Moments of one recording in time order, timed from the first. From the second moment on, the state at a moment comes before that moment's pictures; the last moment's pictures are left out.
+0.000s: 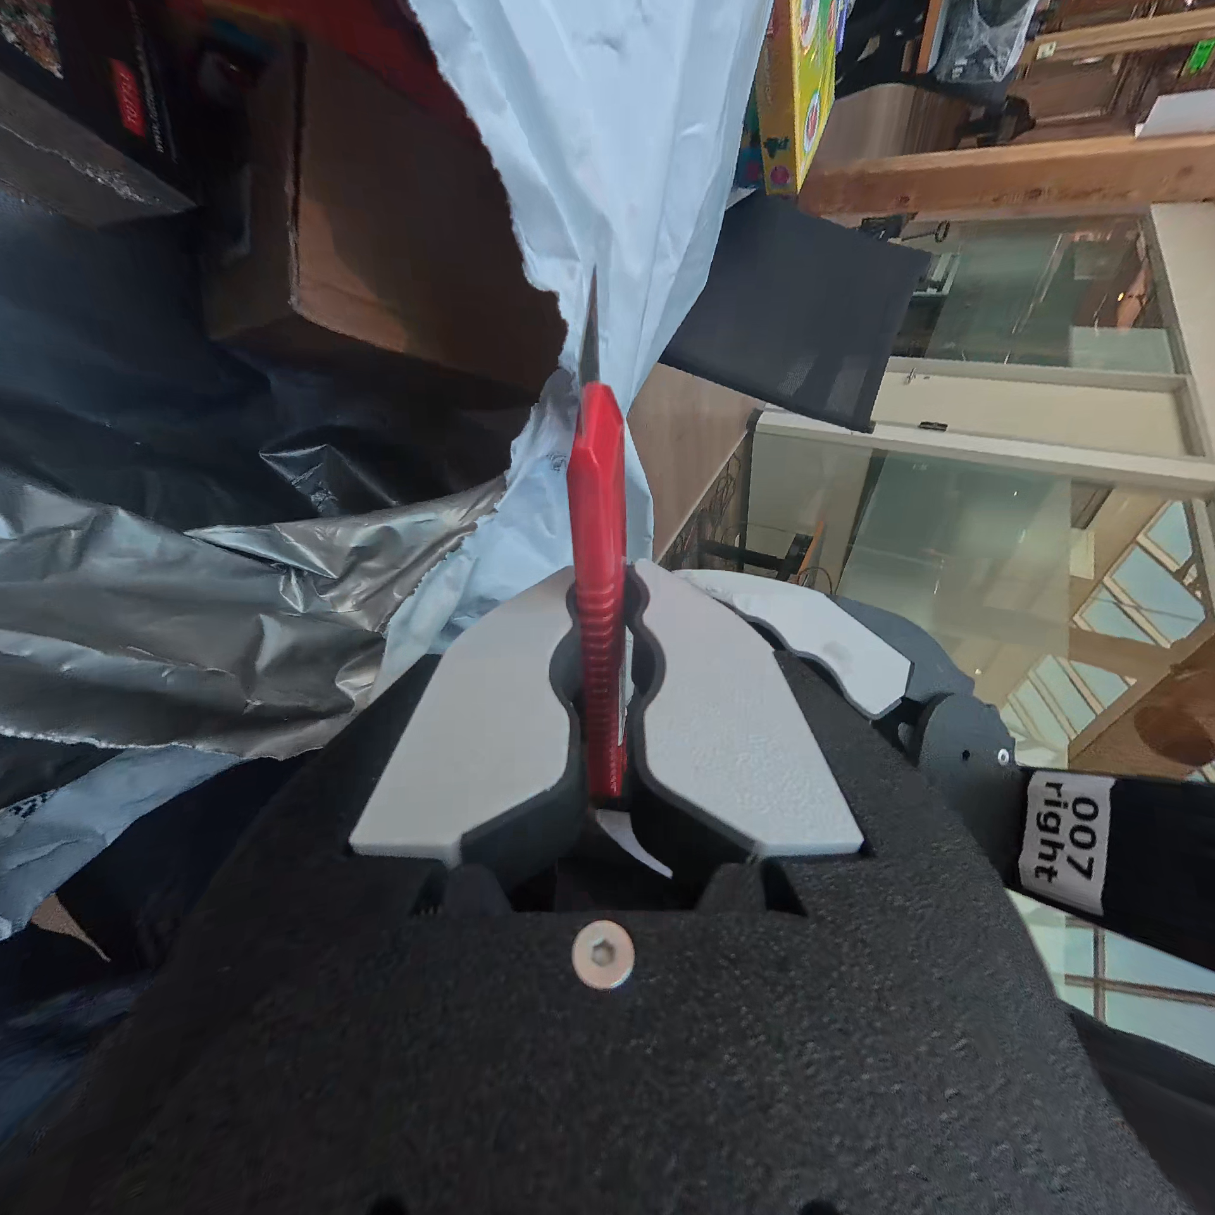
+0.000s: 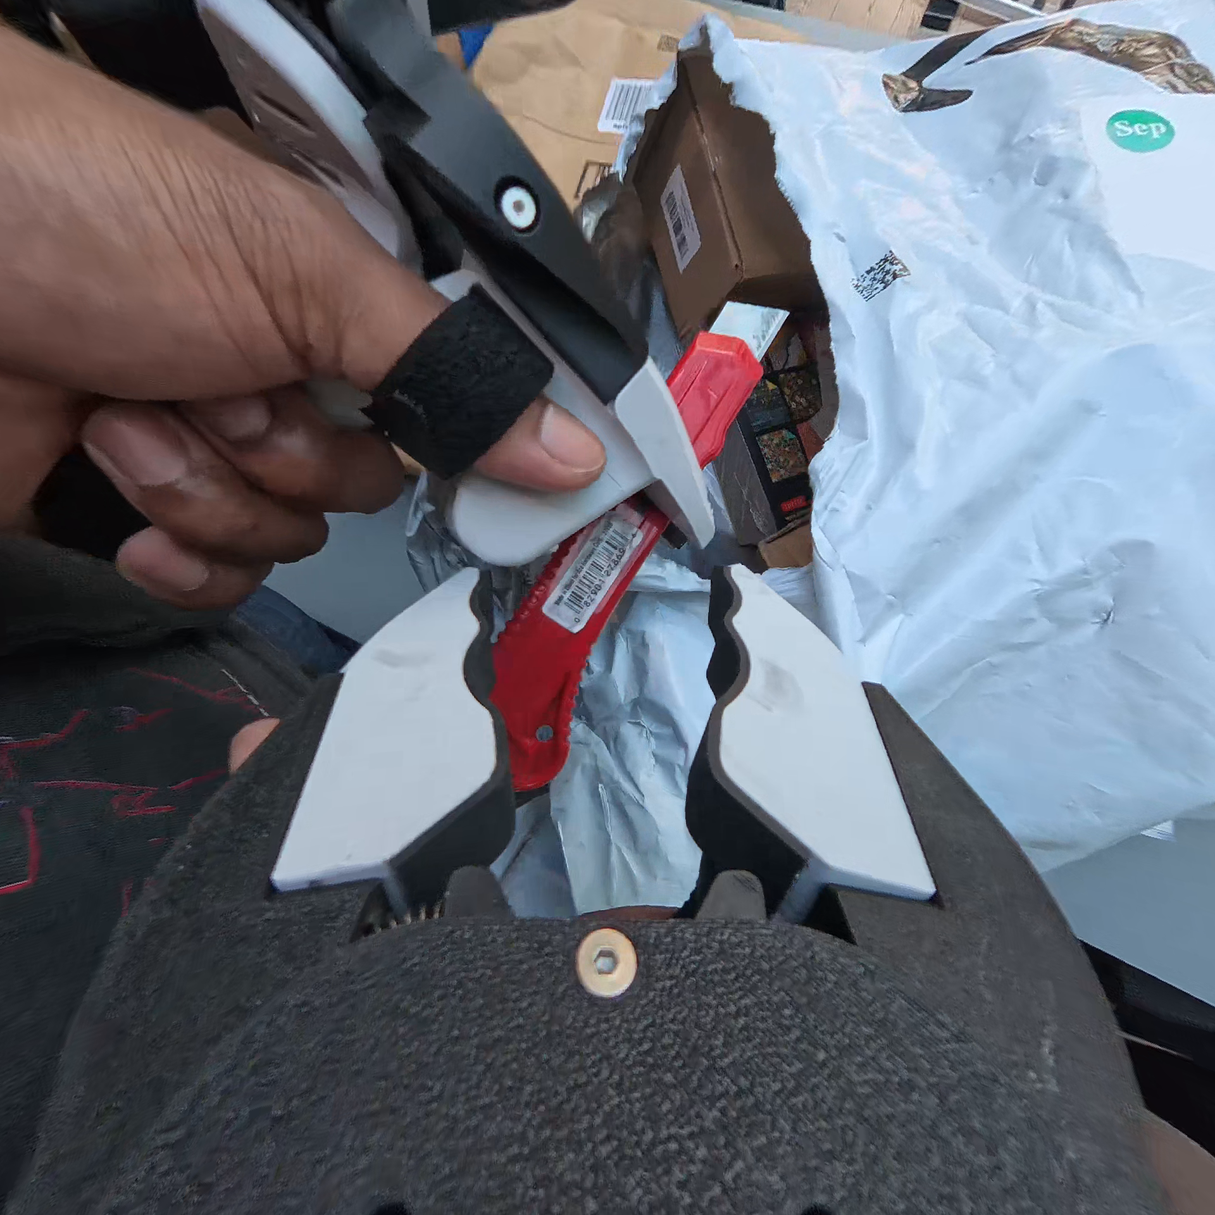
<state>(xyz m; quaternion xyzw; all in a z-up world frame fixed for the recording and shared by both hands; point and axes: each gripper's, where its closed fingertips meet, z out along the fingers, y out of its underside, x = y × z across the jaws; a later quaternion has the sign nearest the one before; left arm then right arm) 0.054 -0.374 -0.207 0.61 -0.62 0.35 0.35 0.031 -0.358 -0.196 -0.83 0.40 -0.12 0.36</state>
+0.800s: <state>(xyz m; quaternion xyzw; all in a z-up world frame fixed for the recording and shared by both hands) 0.068 -0.373 -0.190 0.64 -0.49 0.42 0.43 0.031 -0.401 -0.210 -0.88 0.32 -0.27 0.24</state>
